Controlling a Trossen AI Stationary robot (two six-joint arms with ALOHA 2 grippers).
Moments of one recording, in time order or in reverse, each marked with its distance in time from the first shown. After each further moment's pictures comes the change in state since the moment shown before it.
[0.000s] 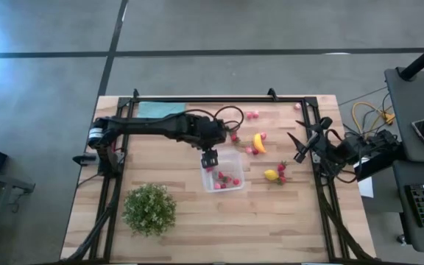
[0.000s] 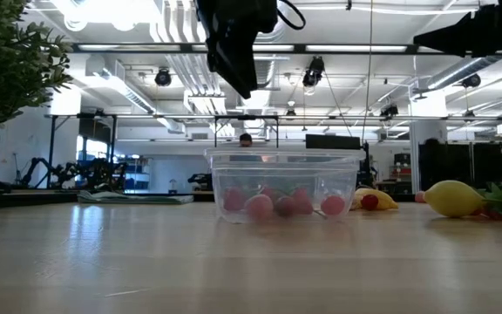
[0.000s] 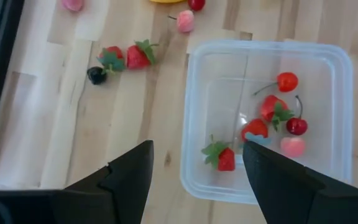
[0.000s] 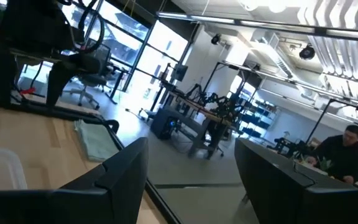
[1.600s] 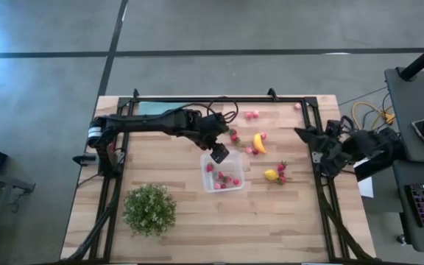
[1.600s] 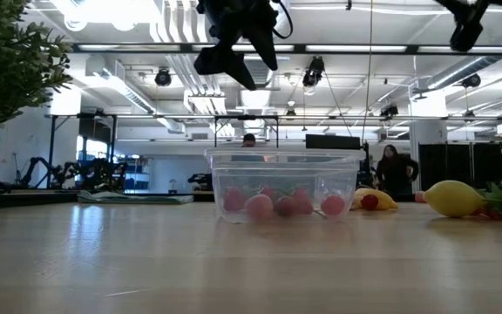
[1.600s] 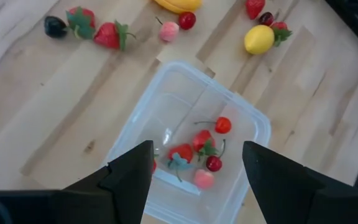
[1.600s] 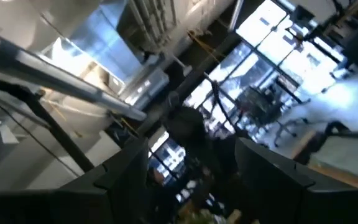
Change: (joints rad) left arm 0.012 -0.009 0.014 0.061 0.164 -0.532; right arm 0.000 0.086 0.119 0.150 -0.340 1.283
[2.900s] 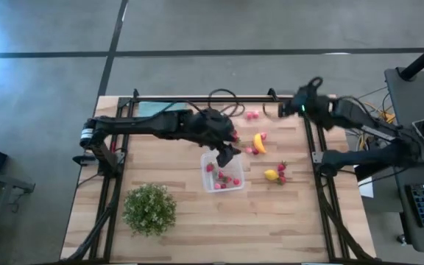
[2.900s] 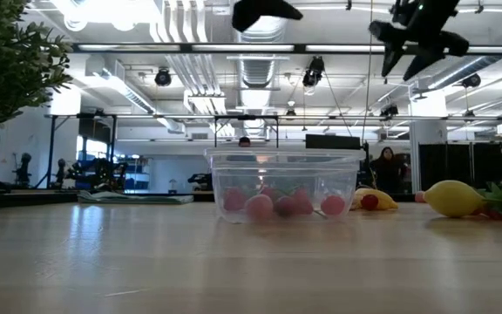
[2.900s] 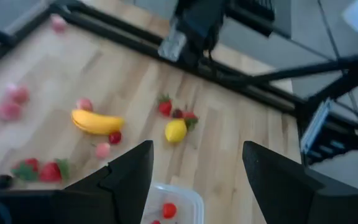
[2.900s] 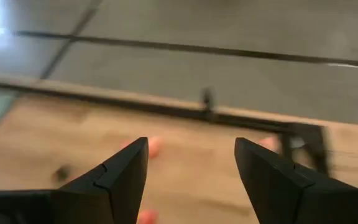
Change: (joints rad) left arm -0.049 -0.084 0.024 0.341 -0.019 0.237; right arm -0.841 0.868 0.827 -1.330 0.056 0.124
